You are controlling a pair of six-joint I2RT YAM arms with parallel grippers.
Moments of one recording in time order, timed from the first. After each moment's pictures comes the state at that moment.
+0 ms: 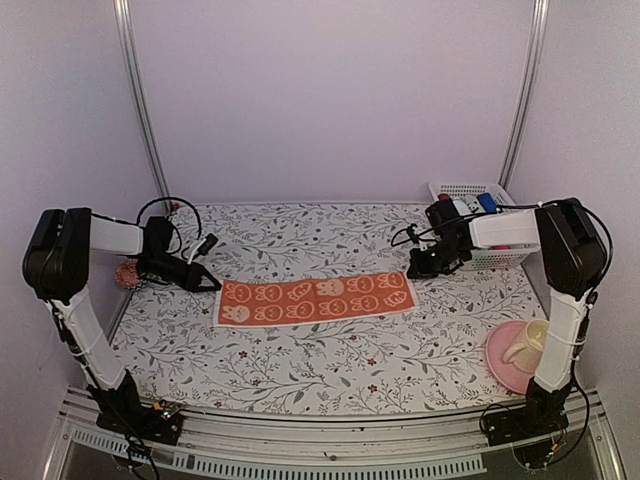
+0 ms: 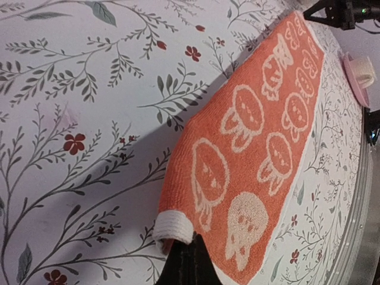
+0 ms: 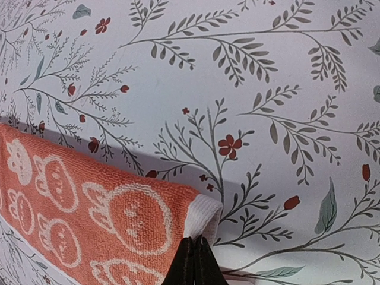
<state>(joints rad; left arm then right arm) 0.00 1.82 1.02 -0.47 0.77 0.47 0.37 1.96 1.26 -0.37 -0.23 0.17</state>
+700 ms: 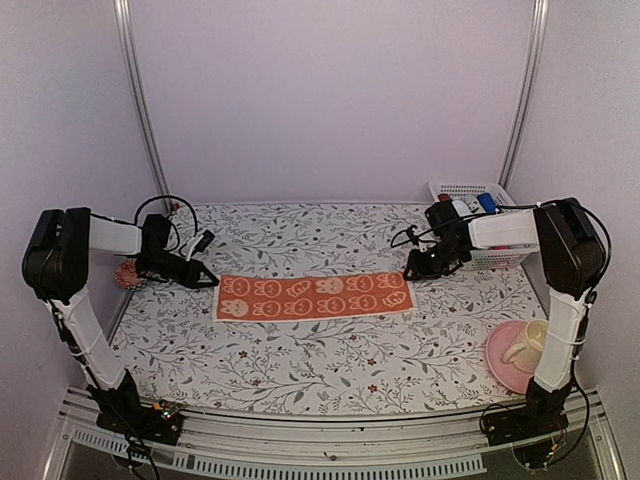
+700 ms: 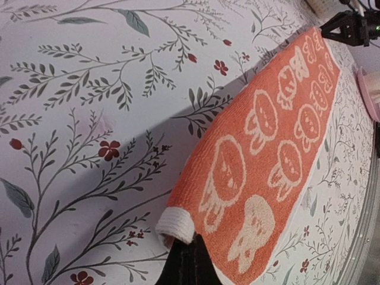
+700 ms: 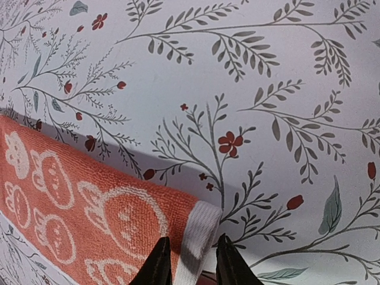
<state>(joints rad) 0.02 1.82 1.02 -0.40 0.73 0.41 0.37 1.97 1.26 -0.37 -0.23 0.17</state>
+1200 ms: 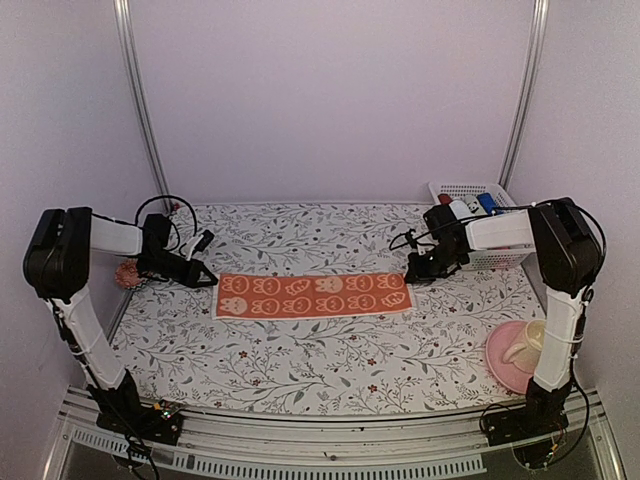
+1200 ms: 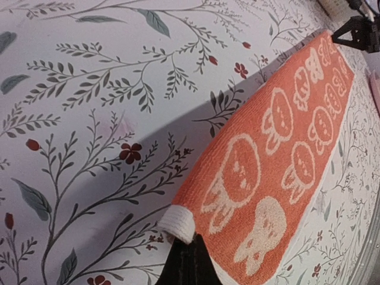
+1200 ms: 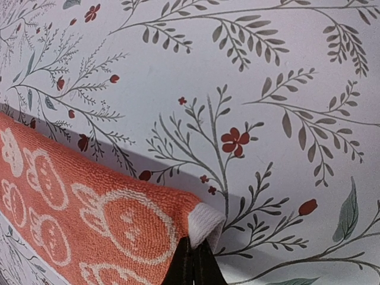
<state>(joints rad) 0.02 1.83 1.02 -0.37 0.69 0.39 0.37 2.00 1.26 -0.35 -0.26 0.19</state>
